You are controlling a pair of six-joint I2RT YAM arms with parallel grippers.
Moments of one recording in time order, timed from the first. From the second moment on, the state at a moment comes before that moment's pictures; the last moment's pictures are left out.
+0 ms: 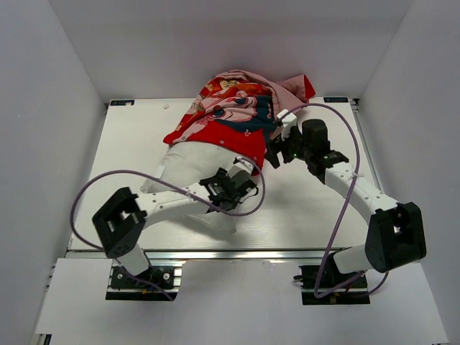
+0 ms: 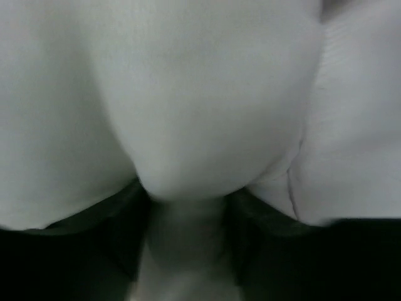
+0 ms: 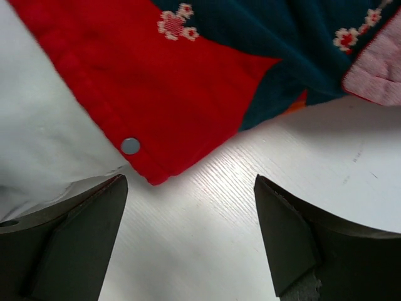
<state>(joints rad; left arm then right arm) -1.02 1.62 1.10 -0.51 -0.62 -0.35 0.37 1.39 0.99 -0.09 -0.35 -0.25</state>
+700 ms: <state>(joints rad) -0.93 1.55 1.18 -0.54 -0.54 -0.40 0.48 1.68 1.06 -0.03 -0.32 -0.24</state>
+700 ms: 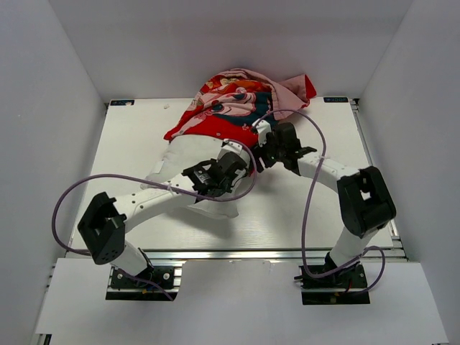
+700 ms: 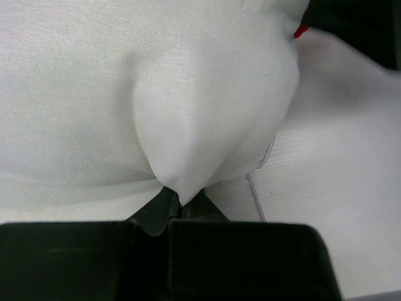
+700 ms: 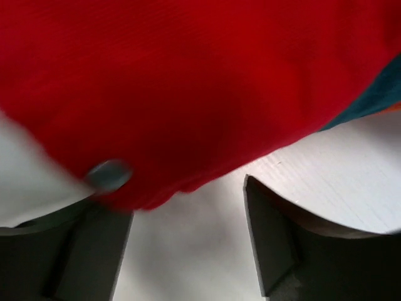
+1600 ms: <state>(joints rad) -0.66 1.60 1.87 -0.63 -0.27 -0.29 0.70 1.67 1.91 -0.41 -0.35 -0.05</state>
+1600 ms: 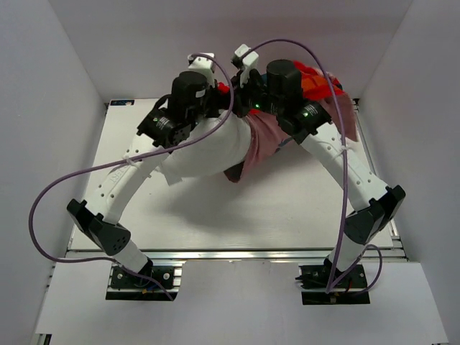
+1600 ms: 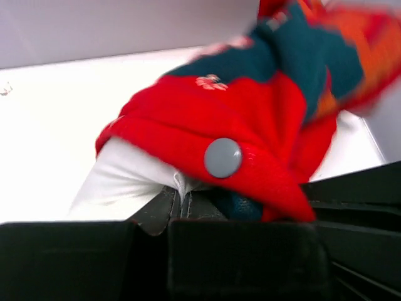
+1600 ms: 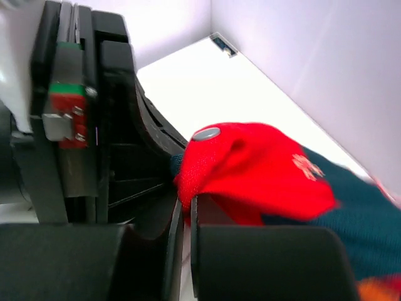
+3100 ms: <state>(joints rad) -0.46 1.36 0.77 0.67 0.13 -1.20 0.65 1.85 2.09 -0.57 -0.58 0.33</state>
